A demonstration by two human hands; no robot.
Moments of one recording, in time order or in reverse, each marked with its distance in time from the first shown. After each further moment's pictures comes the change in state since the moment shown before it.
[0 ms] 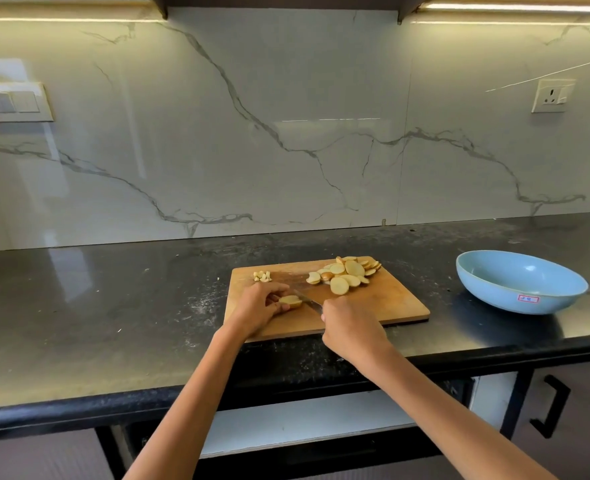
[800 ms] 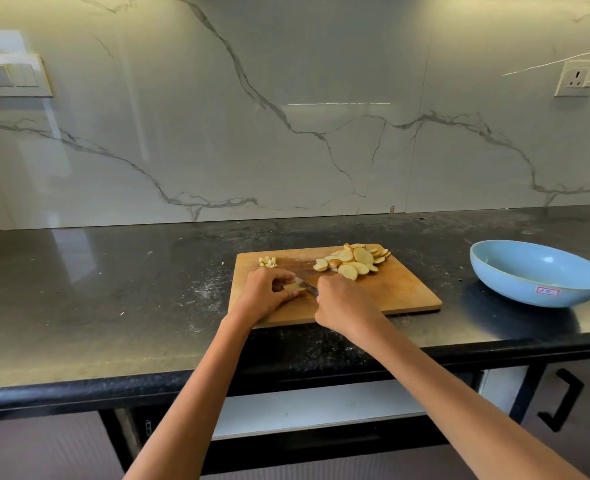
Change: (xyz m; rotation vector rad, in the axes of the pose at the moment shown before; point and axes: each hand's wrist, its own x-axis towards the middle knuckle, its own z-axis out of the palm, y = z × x) left_hand -0.001 -0.001 0.004 -0.061 0.070 0.012; right_hand 0.017 -0.018 -0.008 0.047 -0.049 -0.003
